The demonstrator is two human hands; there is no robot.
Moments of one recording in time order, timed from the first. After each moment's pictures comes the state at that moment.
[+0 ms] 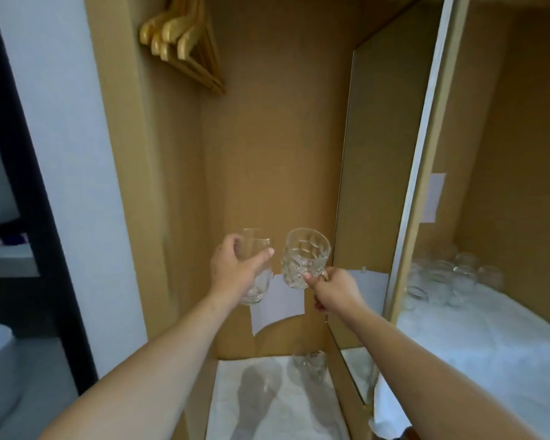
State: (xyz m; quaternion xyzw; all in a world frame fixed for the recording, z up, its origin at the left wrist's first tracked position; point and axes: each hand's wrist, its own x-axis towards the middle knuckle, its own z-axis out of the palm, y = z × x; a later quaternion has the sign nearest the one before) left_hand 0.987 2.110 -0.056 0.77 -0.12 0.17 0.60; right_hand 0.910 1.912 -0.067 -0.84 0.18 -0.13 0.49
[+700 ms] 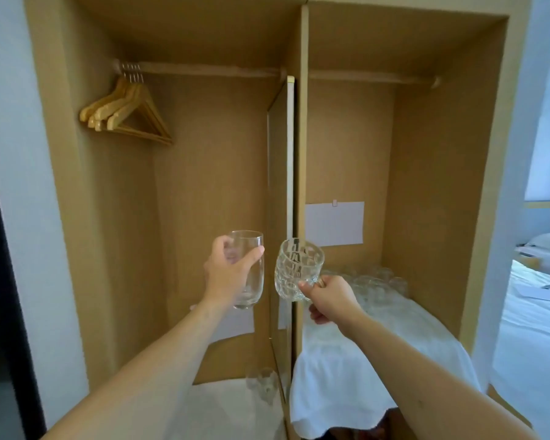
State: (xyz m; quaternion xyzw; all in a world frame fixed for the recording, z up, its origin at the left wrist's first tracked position) left_hand 0.795 1.954 0.011 0.72 -0.17 0.19 0.64; right_hand 0.712 1.755 -0.013 -0.82 0.15 -0.17 0.53
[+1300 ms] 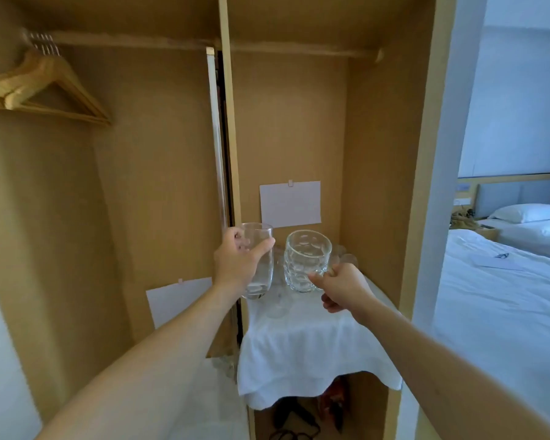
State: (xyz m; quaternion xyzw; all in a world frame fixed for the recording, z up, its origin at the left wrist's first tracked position) left_hand 0.736 1.791 -0.001 0.73 -0.20 0.12 0.64; right_hand 0.634 1.595 -0.030 -0.82 0.19 -0.19 0.51
